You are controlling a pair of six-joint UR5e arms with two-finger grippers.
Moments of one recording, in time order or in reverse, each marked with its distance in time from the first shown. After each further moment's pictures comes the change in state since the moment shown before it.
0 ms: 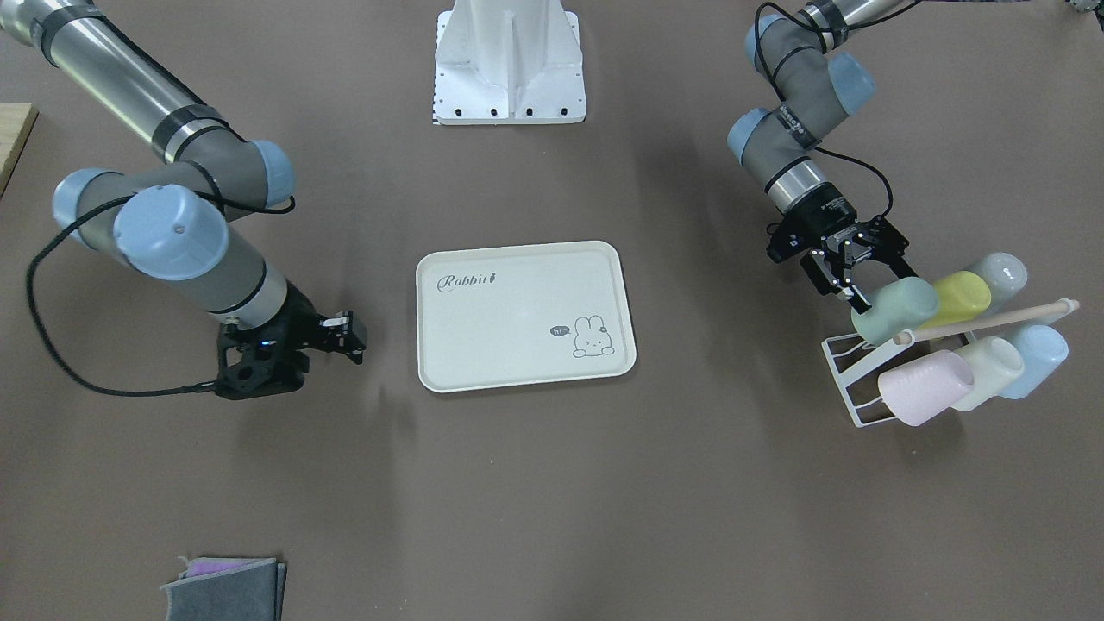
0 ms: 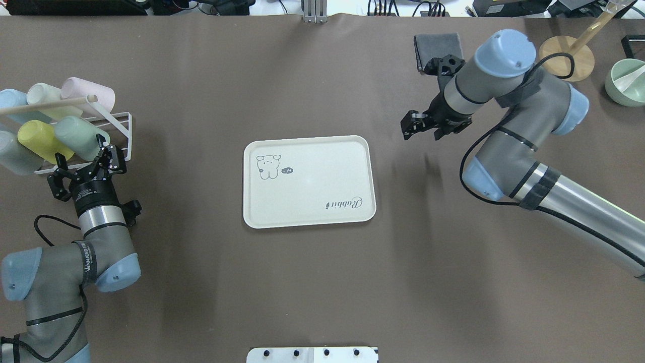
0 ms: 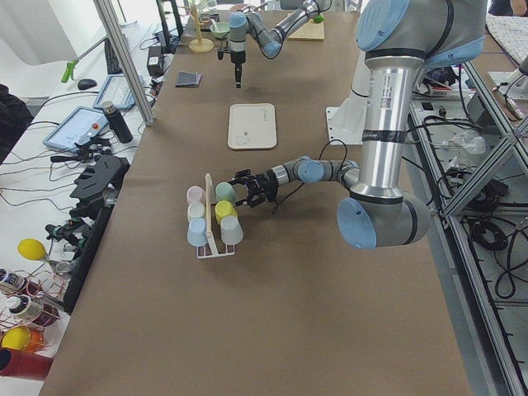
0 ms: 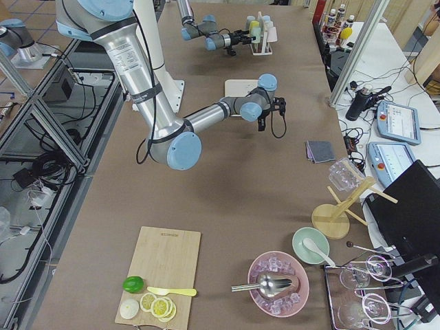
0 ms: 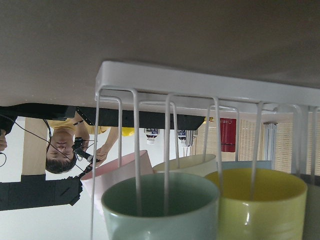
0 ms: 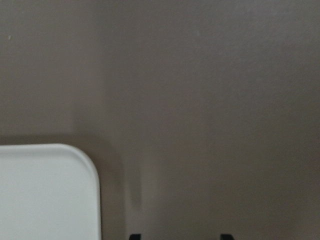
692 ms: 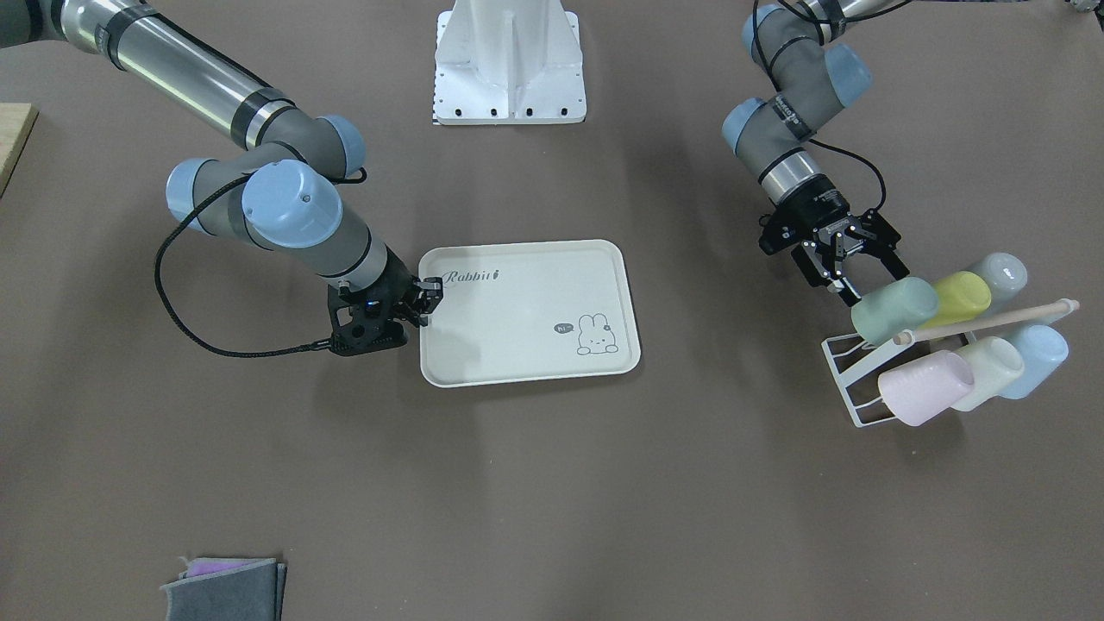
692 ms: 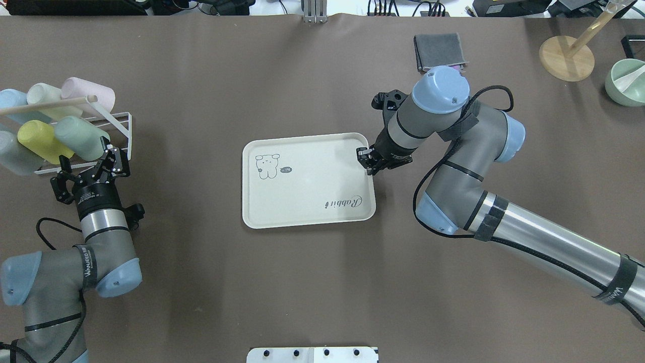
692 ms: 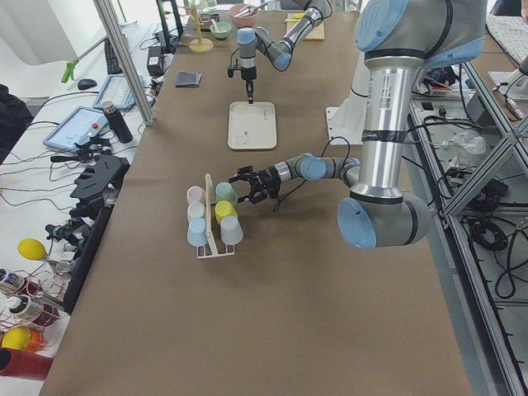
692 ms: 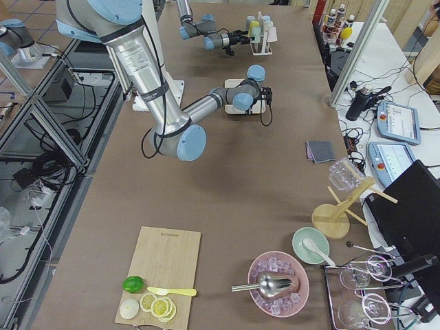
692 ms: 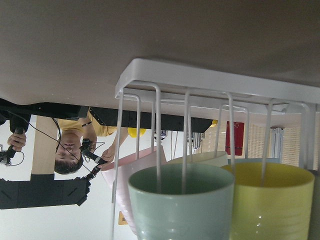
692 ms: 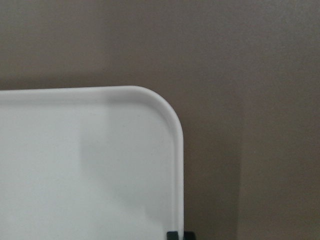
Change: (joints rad) left arm 0.019 0.007 -0.027 0.006 0.002 0.004; right arm -0.181 0.093 -0.018 0.018 -0.013 0.200
